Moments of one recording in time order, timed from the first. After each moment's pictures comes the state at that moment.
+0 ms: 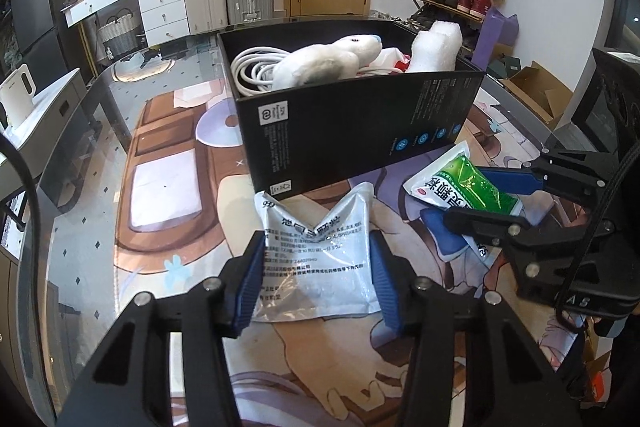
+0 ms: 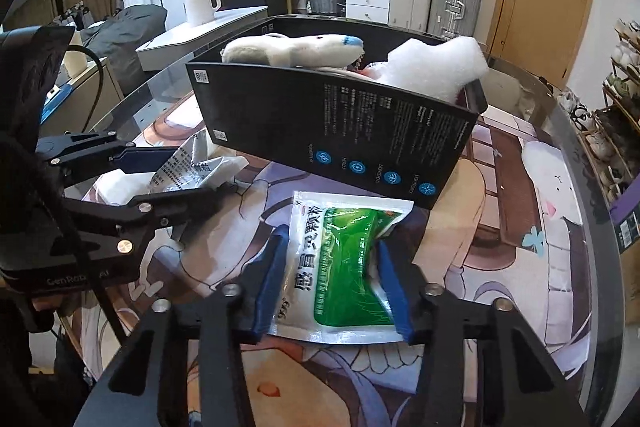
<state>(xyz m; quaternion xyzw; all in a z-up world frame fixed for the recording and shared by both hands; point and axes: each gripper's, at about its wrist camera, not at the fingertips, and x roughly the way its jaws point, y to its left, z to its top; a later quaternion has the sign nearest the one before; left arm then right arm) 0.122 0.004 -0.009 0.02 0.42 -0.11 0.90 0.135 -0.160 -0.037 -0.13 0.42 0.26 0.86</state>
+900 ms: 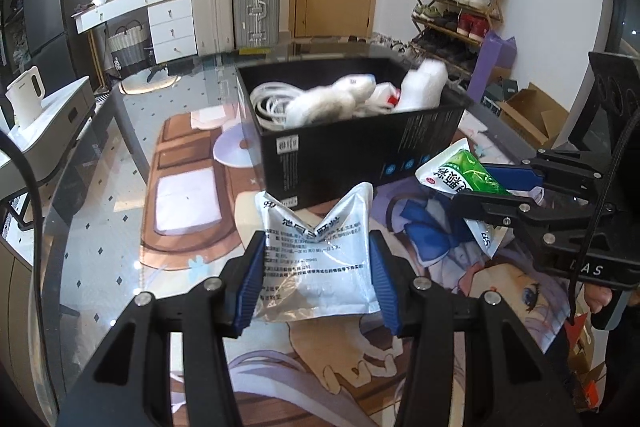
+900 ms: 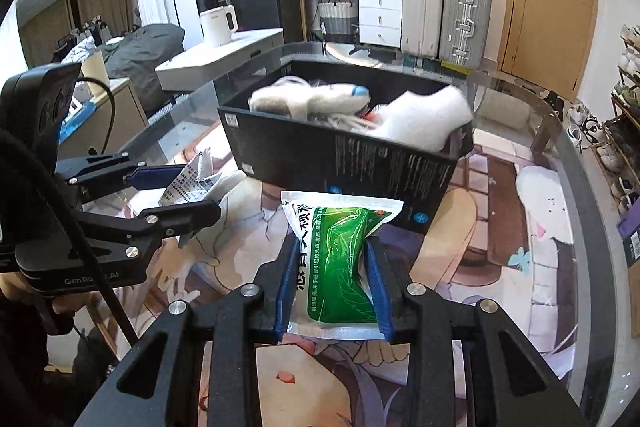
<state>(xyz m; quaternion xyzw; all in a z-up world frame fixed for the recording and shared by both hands) 0.094 0.012 0.018 0.00 0.38 -0.11 0.92 0.122 -0.176 0.000 -0.10 0.38 0.29 0.87</state>
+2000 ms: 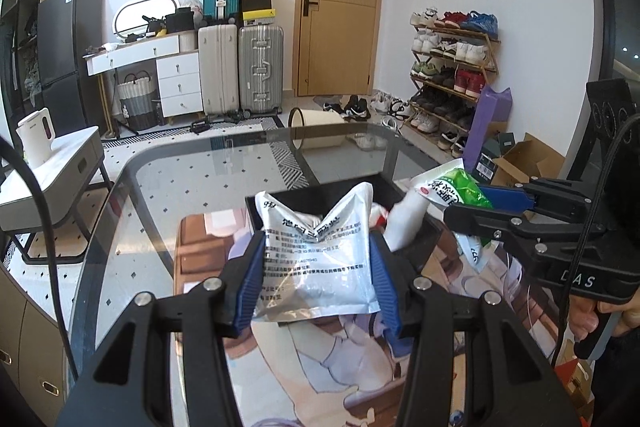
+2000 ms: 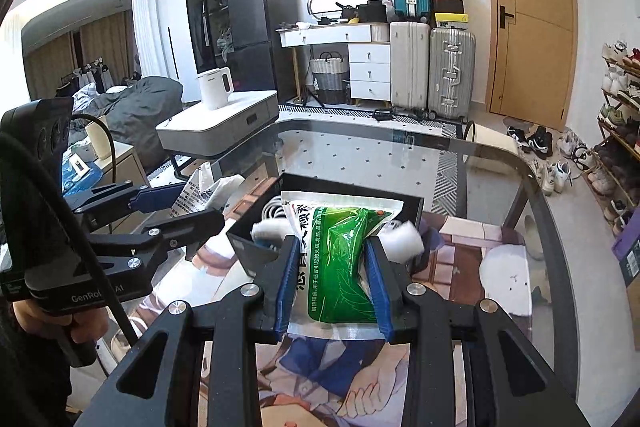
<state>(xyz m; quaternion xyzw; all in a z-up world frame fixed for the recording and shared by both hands) 0.108 0.014 0.105 -0.01 0.28 -0.10 0.95 0.134 -0.186 0.097 -0.07 0.30 0.29 0.91</state>
